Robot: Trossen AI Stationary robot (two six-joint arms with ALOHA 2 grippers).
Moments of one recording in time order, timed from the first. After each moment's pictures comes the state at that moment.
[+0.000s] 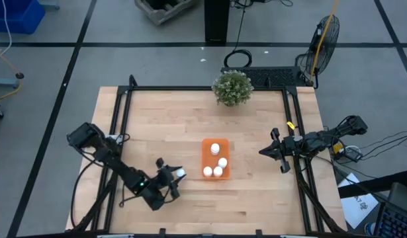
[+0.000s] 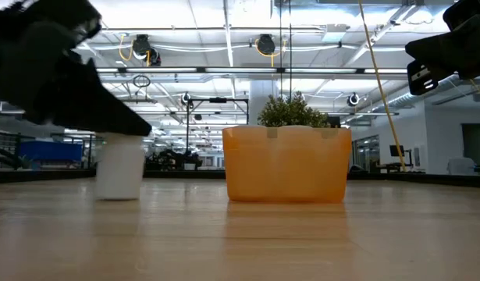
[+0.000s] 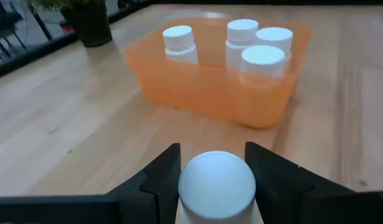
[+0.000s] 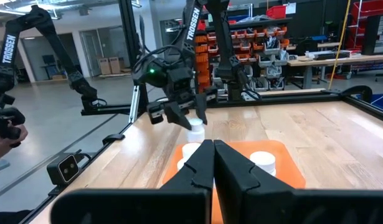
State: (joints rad) left arm -0.73 1.77 0.70 0.17 -1.05 -0.76; right arm 0.41 0.05 0.02 0.07 0.26 0.11
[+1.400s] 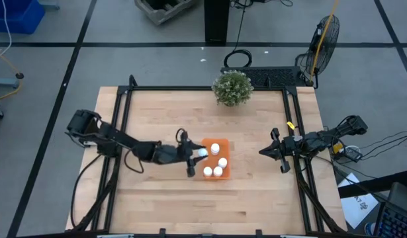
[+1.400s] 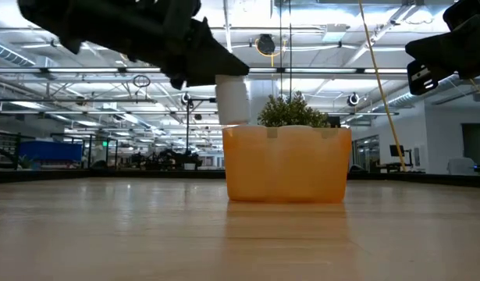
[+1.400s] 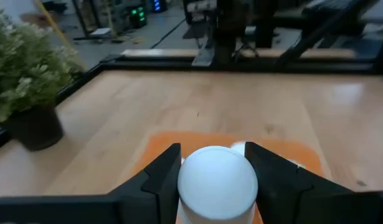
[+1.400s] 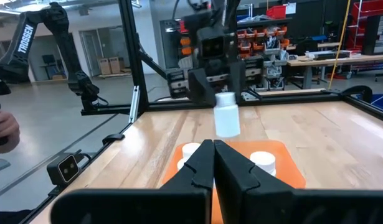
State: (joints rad) left arm -0.28 1.63 0.71 0.65 -0.46 -0.07; right arm 0.41 0.05 0.02 0.07 0.26 0.11
